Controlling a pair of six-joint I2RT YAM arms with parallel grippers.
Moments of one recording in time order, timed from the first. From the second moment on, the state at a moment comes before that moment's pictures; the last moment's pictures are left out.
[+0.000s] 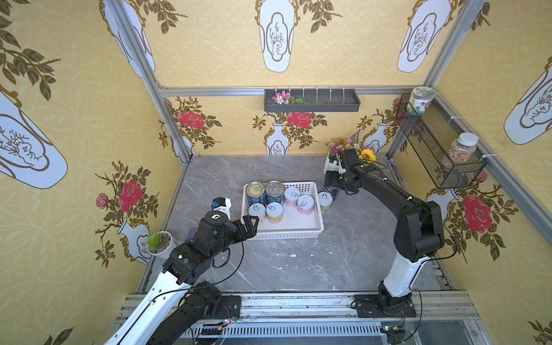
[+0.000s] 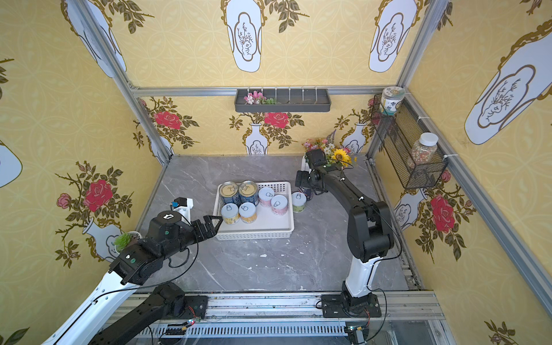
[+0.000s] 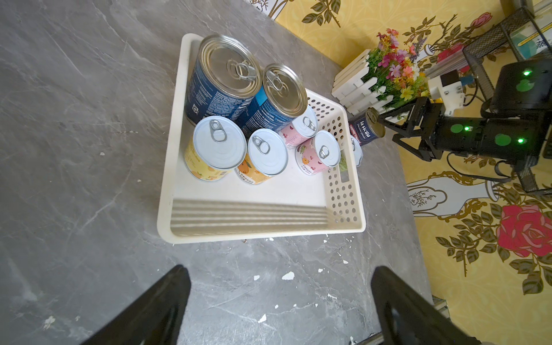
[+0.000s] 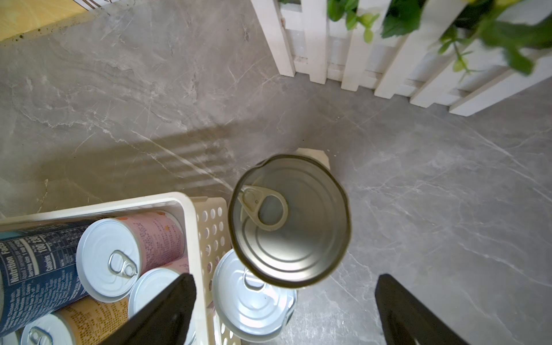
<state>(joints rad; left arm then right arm) -0.55 0.67 0.77 -0.70 -0.01 -0.75 0.25 1.84 1.52 -0.70 0.01 0.38</state>
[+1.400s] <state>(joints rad) -0.57 0.68 0.77 -0.71 -0.02 -0.76 0.26 1.93 1.65 -0.83 0.10 0.33</state>
